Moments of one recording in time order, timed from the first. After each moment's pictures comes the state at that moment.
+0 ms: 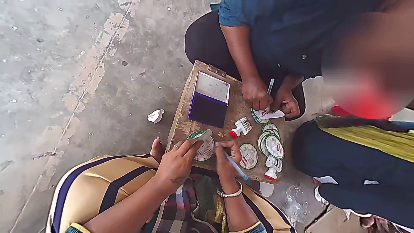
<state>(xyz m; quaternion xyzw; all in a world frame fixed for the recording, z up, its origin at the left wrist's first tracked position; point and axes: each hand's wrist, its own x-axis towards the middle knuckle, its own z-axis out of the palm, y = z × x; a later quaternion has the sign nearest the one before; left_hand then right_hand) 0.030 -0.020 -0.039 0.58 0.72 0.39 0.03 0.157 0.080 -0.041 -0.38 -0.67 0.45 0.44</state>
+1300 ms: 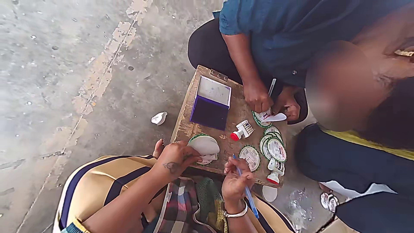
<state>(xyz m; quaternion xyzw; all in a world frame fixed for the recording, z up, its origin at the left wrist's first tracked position) -0.003 -0.021 -0.021 0.54 0.65 0.43 0.32 0.185 0.056 -0.032 -0.30 -0.69 0.43 0.50</state>
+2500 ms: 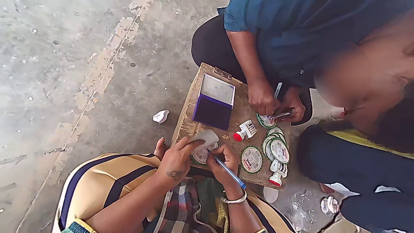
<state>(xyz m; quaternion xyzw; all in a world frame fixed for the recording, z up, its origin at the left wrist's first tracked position) 0.017 -0.022 -0.040 0.53 0.70 0.47 0.13 0.165 0.076 -0.038 -0.34 -0.78 0.42 0.32</state>
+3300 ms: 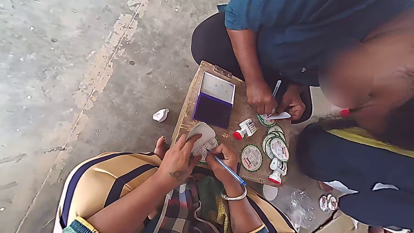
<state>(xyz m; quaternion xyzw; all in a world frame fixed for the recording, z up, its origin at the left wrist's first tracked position) 0.022 -0.024 -0.035 0.53 0.73 0.41 0.15 0.165 0.077 -0.040 -0.33 -0.78 0.43 0.32</state>
